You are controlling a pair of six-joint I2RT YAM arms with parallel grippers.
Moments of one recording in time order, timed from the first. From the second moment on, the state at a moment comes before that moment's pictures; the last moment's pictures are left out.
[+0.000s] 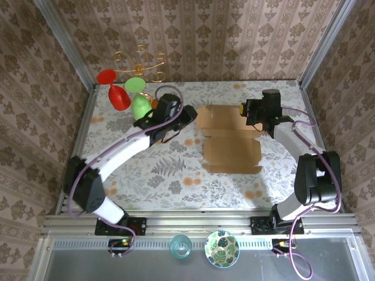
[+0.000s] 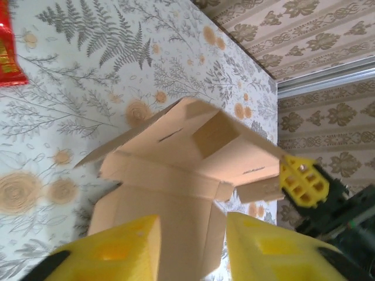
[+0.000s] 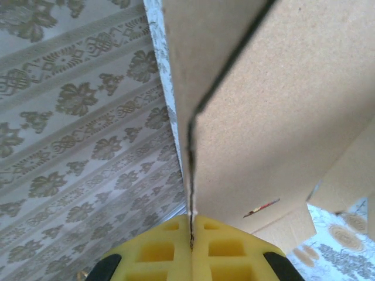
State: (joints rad) left arm -0.71 1.52 1.23 -0.27 0.04 -1.05; right arm 0.07 1.55 1.09 -0.11 -0.31 1.74
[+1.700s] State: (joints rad) left arm -0.79 2.13 0.95 0.91 -0.09 -1.31; right arm 0.04 1.50 1.21 -0.38 -0.36 1.85
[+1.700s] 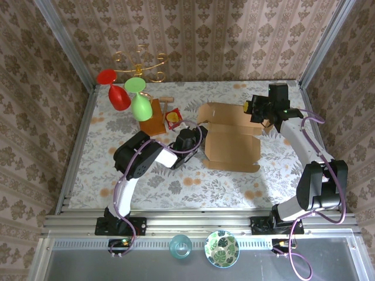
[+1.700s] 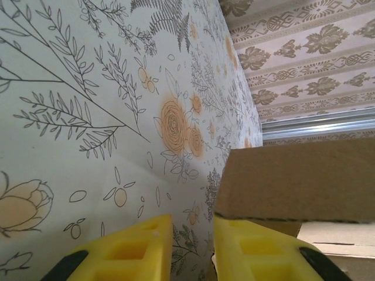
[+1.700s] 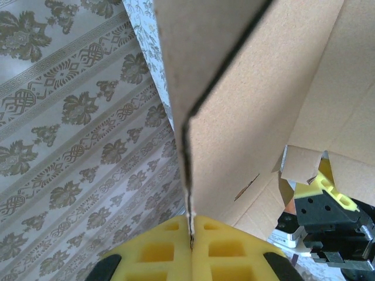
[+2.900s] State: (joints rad) left arm -0.84 2.01 1.32 -0.01 -0.04 -0.82; right arm 0.03 1.51 1.12 -0.27 -0.37 1.82
